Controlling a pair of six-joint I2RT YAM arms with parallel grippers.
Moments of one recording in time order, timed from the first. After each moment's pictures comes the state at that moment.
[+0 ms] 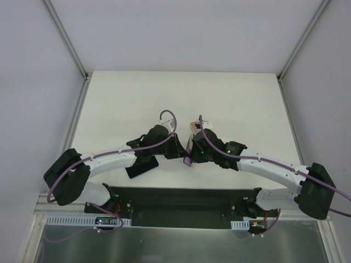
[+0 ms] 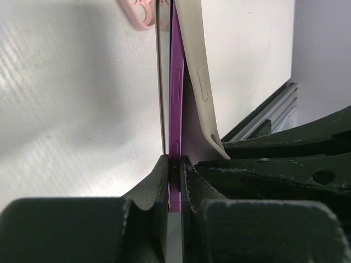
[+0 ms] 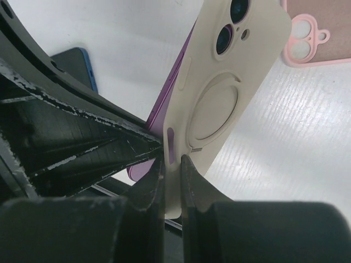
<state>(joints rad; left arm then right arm) -0.83 1.40 0.68 0.02 0.18 -0.92 0.99 1.25 0.85 -0.47 0.20 0.73</state>
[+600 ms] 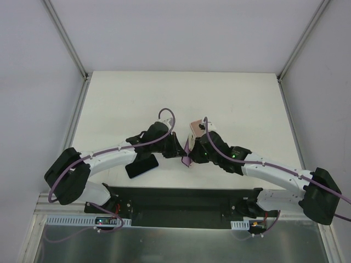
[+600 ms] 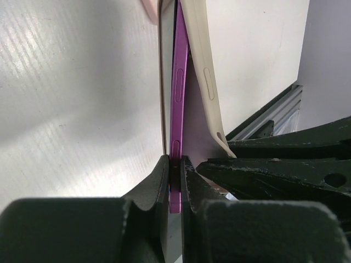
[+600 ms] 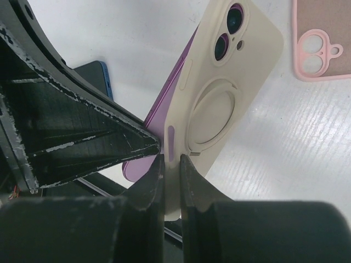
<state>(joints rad) -0.79 1.39 0.73 -0.09 0.20 -0.93 0.97 1.15 0.72 -0.30 0.18 0.72</state>
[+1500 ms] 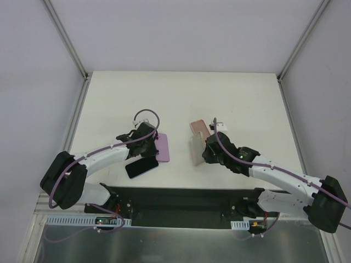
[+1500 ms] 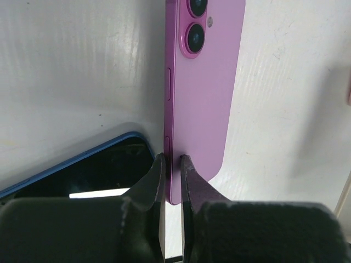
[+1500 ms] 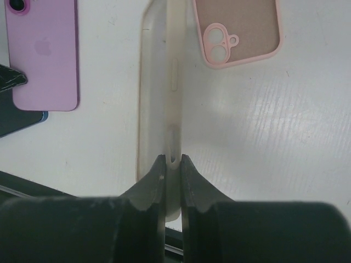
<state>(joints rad) -0.63 1.35 0.69 -0.40 -0.12 -0.88 0.92 1.07 0.70 -0.47 0.30 0.68</state>
